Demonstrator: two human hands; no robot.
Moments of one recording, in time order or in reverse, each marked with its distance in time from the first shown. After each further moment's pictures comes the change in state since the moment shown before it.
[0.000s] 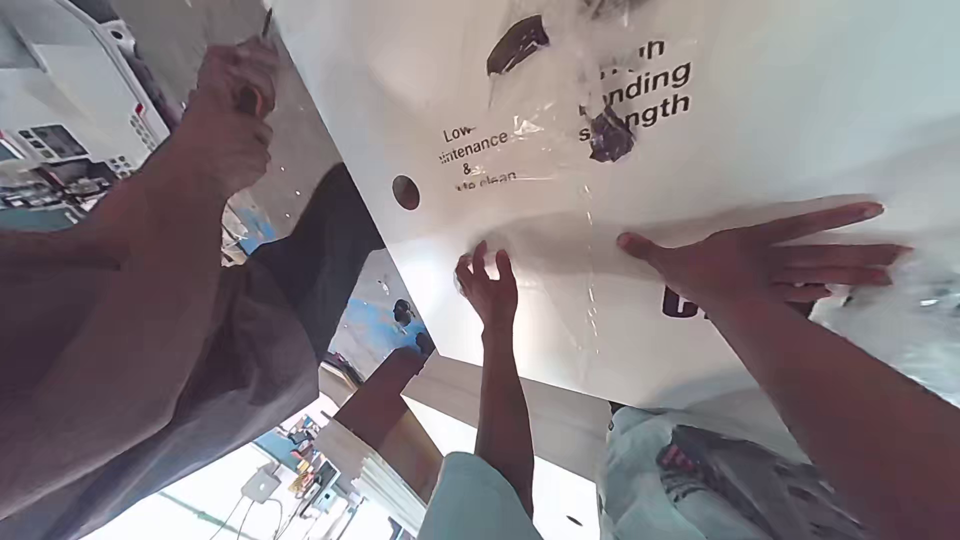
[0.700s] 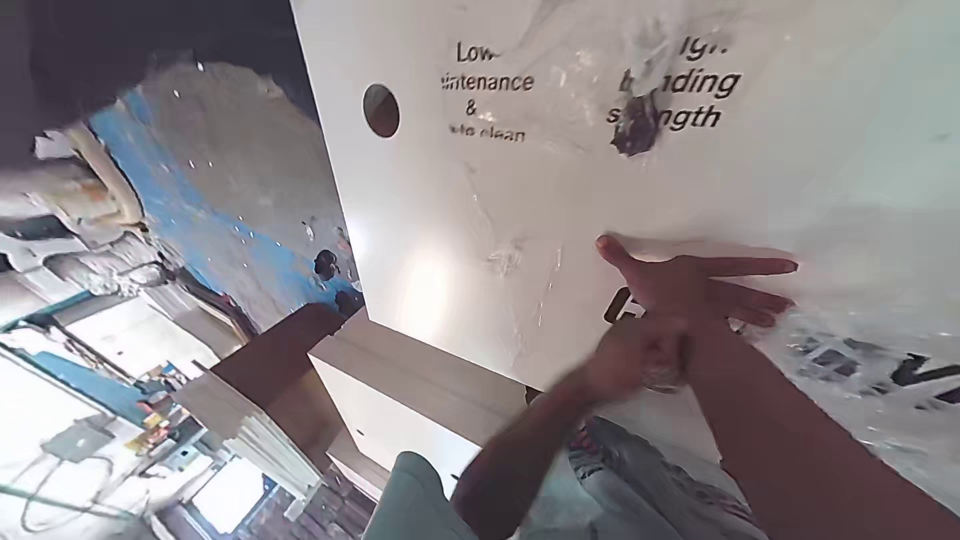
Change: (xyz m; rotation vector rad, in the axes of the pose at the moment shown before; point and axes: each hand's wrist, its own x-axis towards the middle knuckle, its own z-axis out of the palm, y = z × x) left_hand -0.133 0.123 0.013 -1.787 -0.867 -0.515; right_hand 0.009 0.006 -0.002 -0.172 -0.066 -0.137
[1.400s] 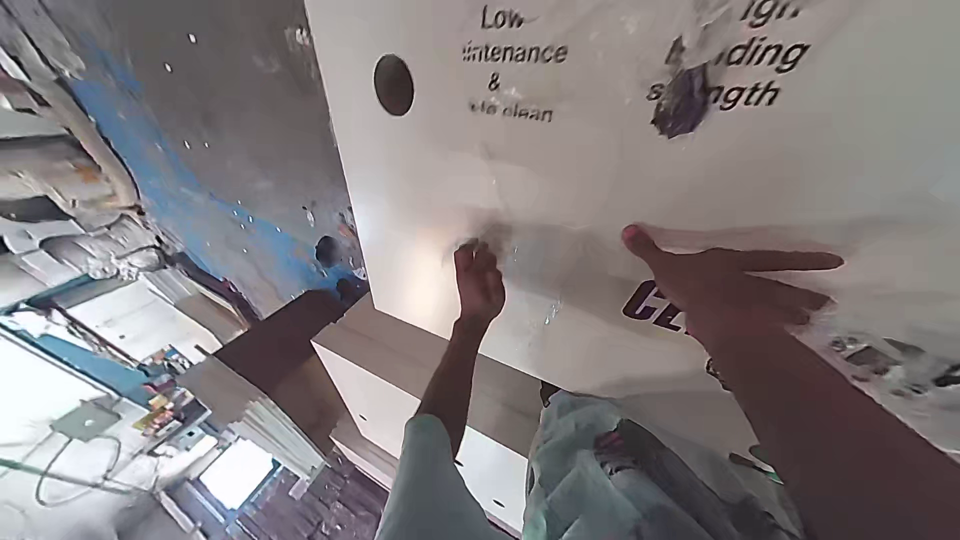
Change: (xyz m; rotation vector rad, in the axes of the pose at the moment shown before) left_hand 0.006 0.078 -0.169 1.610 0.479 0.735; right_hand -0.010 -0.007 -0.004 -0.054 0.069 0.107
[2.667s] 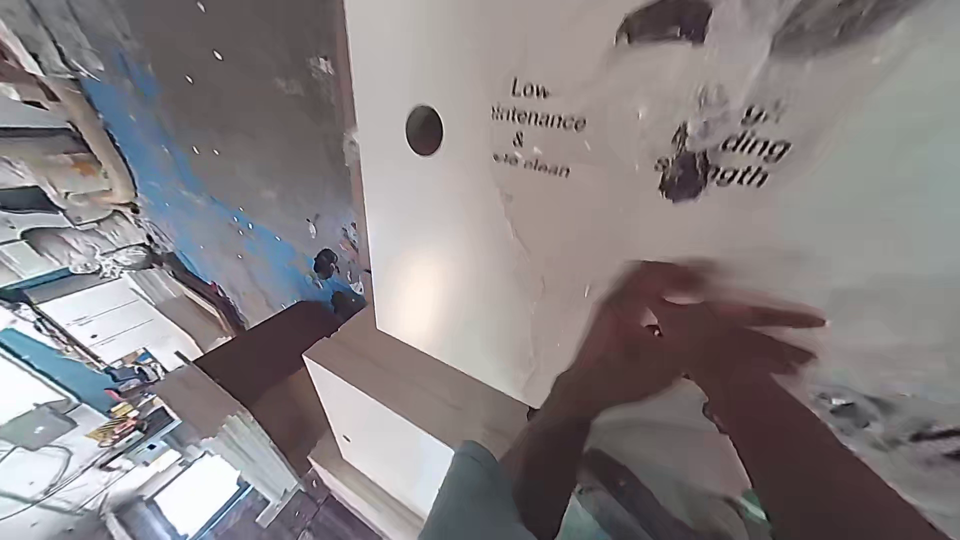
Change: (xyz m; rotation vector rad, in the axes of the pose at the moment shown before) left_hand 0.054 0.199 -0.030 -0.771 -0.360 -0.209; right_hand 0.012 0.005 0.007 -0.155 0.012 -0.047
